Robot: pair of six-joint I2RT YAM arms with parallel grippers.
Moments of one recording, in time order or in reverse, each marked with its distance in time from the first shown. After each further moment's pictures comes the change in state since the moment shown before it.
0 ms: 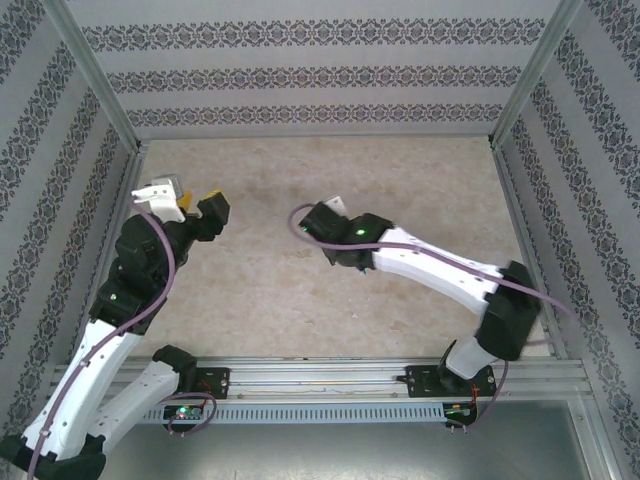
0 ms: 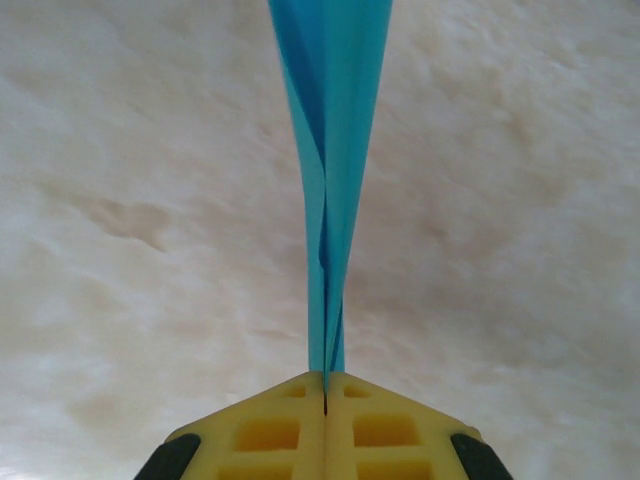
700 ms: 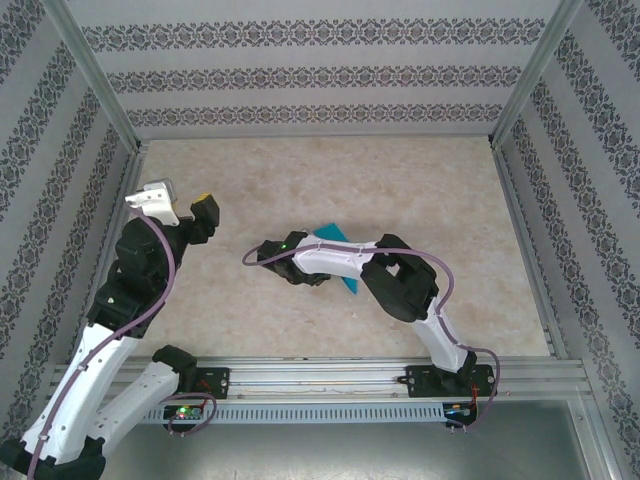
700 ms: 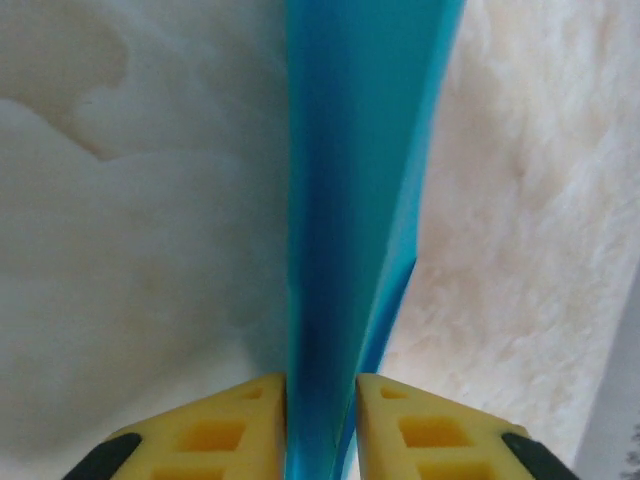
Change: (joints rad) left arm 0.000 -0.004 -0.001 -0.067 -0.128 0.042; right arm 0.069 0.566 0.232 -0.189 0.100 0.125
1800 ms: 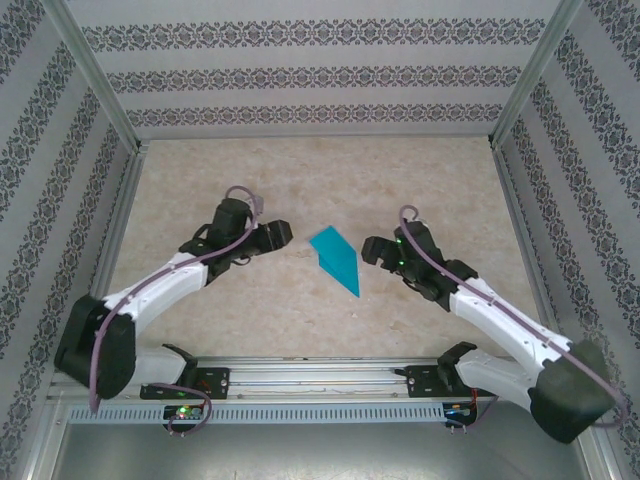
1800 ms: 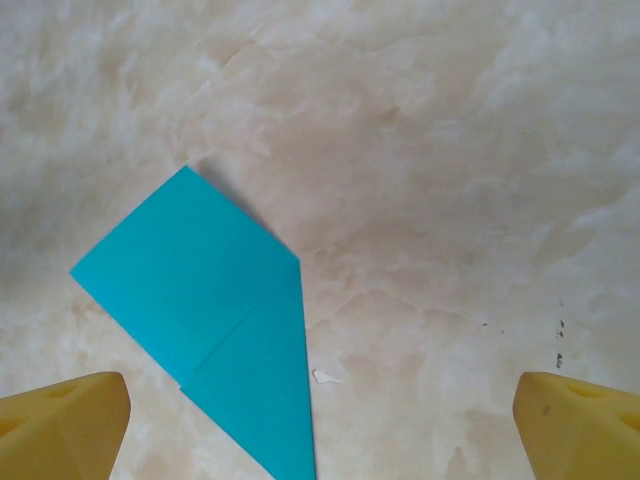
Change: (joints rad) left arm -0.084 0.649 -0.136 0.302 0.574 -0.390; right arm -0.503 -1.168 -0.989 0.769 -0.592 0.249
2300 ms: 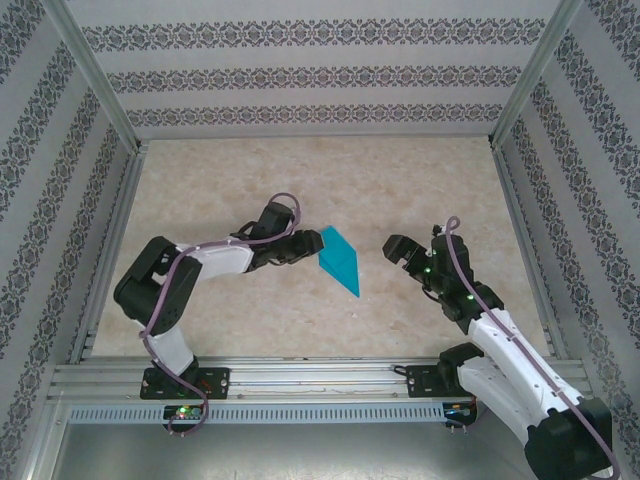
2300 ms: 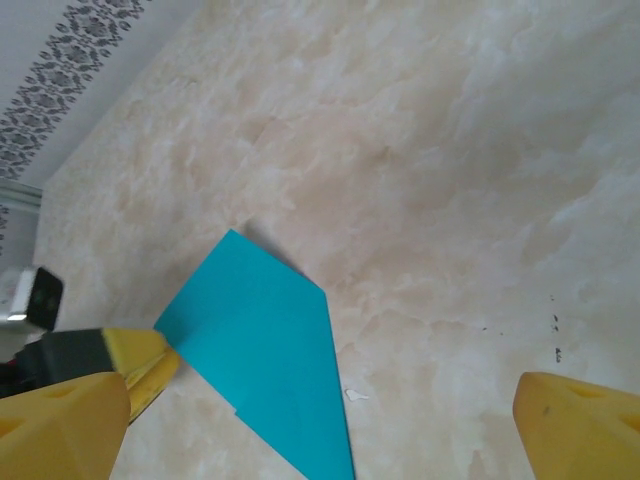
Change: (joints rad) left arm -0.109 0.417 0.136 0.192 0.083 -0.192; right arm -0.196 -0.246 -0.150 0.084 -0.186 0.092
